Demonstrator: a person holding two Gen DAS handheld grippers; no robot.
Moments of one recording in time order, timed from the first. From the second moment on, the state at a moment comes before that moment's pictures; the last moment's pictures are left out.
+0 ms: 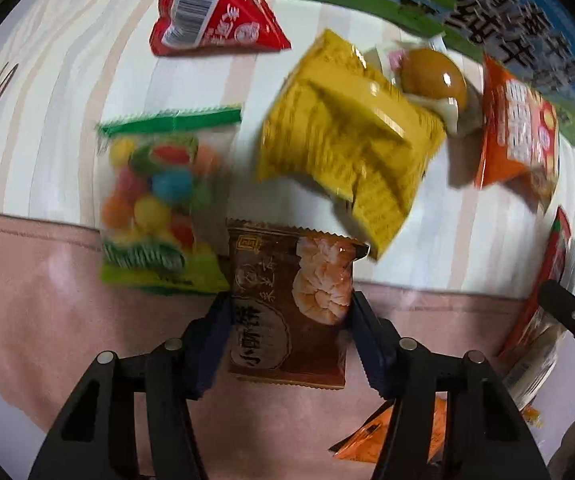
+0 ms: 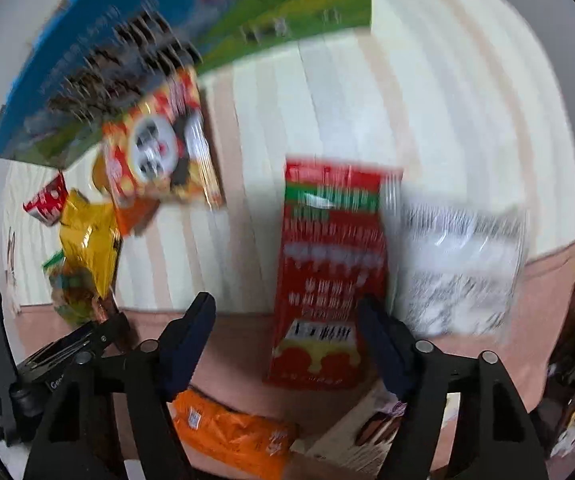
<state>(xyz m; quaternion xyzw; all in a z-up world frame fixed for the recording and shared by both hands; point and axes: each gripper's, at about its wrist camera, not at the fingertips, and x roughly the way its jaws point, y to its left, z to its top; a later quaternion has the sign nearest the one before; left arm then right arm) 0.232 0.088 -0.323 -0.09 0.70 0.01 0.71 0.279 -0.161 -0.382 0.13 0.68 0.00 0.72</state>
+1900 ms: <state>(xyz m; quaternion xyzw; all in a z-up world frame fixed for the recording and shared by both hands) 0.337 0.048 -0.122 -0.10 0.58 -0.08 0.81 0.361 -0.142 -0.192 0.13 0.56 0.11 0.81</state>
